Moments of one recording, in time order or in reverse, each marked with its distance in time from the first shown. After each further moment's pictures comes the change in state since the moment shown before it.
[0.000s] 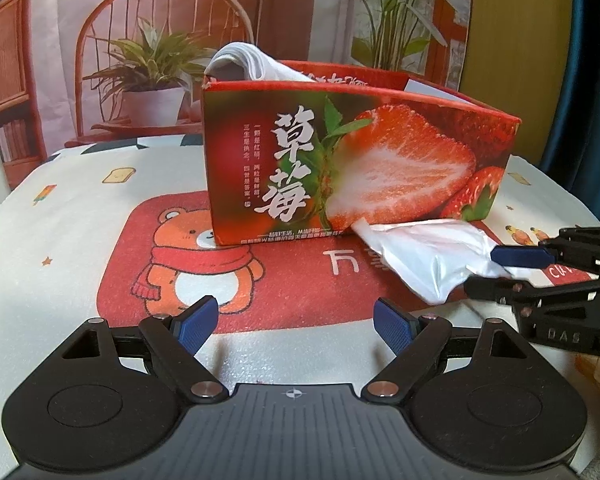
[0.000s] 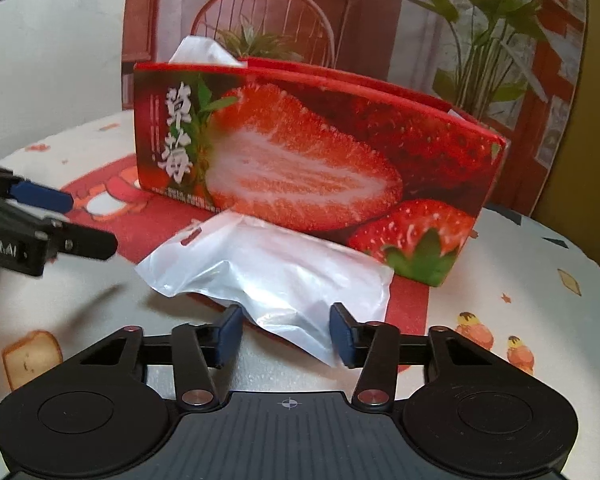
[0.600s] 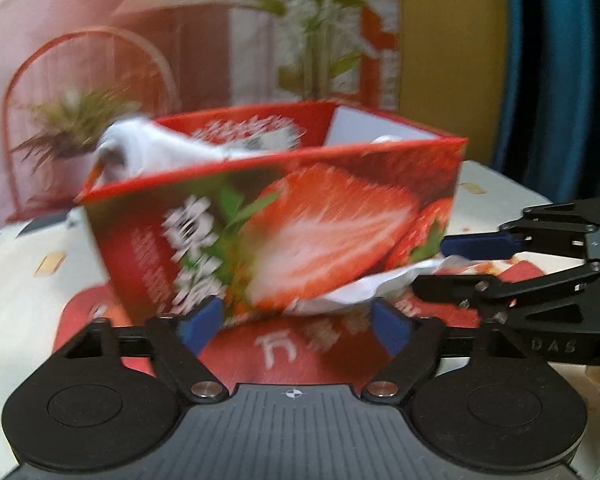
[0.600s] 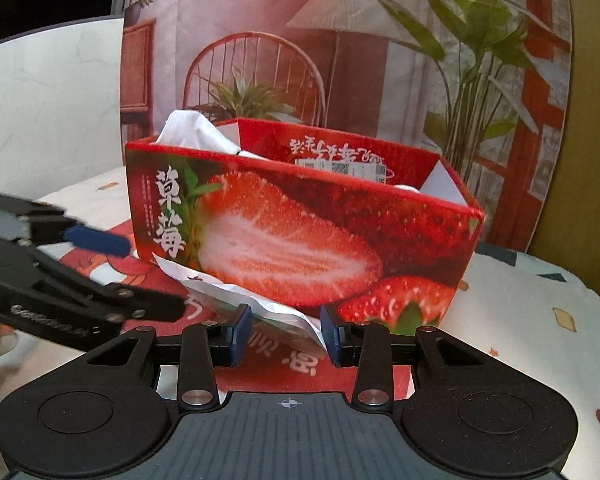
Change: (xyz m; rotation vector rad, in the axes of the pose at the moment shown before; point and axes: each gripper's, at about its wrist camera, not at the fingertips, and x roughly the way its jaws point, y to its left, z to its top) left arm 0.026 -0.033 0.044 0.180 -0.082 -0.147; right arm -0.012 -0.015 0.032 0.026 -0.109 0.015
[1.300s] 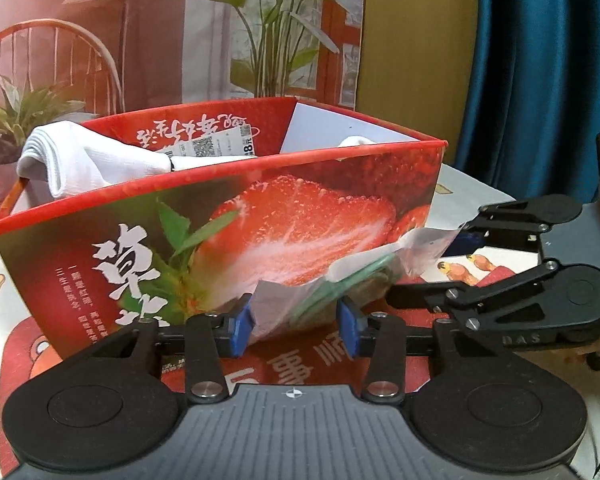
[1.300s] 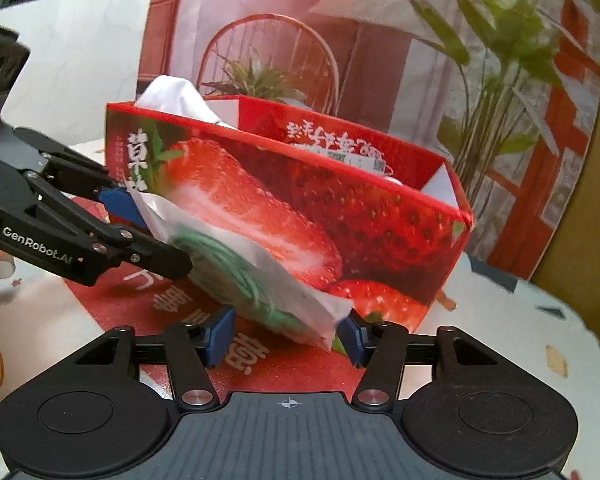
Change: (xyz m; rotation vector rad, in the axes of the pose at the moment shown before) left arm 0.037 0.003 0.011 0.015 0.006 -0.134; right arm 0.030 -0.039 -0.008 -0.095 0.025 0.034
